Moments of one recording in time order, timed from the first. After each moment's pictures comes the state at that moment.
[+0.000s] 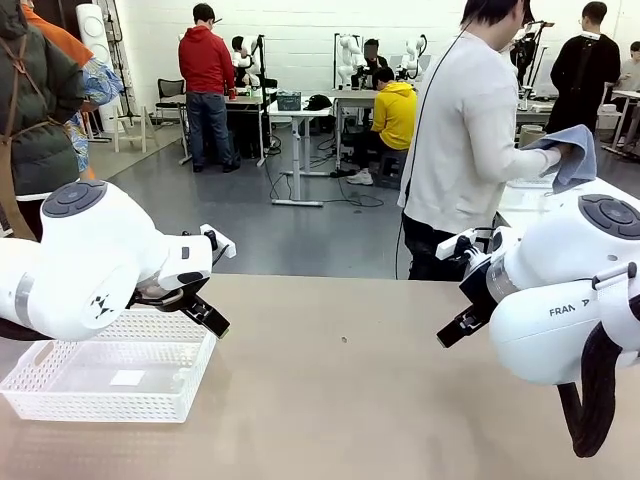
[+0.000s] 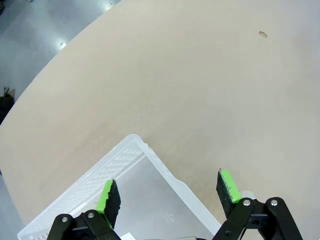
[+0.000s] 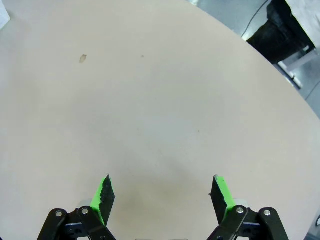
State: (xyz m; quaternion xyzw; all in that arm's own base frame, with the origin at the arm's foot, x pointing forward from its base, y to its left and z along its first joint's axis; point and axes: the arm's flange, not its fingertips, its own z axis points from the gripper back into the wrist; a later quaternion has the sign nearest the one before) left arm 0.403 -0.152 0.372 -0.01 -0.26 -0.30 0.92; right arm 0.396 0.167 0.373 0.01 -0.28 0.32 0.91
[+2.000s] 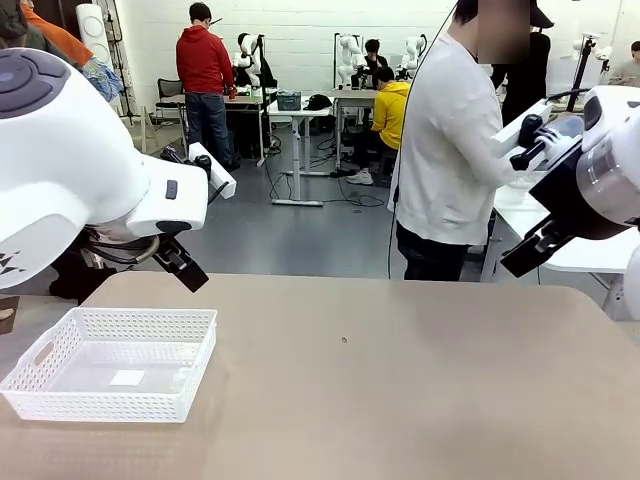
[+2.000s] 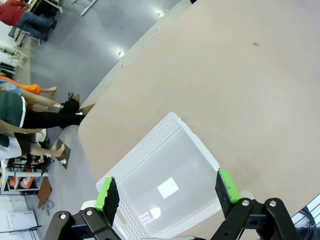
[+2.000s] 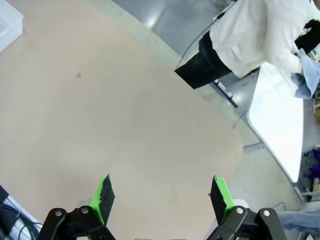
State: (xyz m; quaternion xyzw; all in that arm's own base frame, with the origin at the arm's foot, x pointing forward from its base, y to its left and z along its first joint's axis) left arm 0.296 -0.191 0.524 0.14 -0.32 -0.33 0.88; right arm 0.284 0.156 0.561 -0.11 -0.35 0.34 0.86
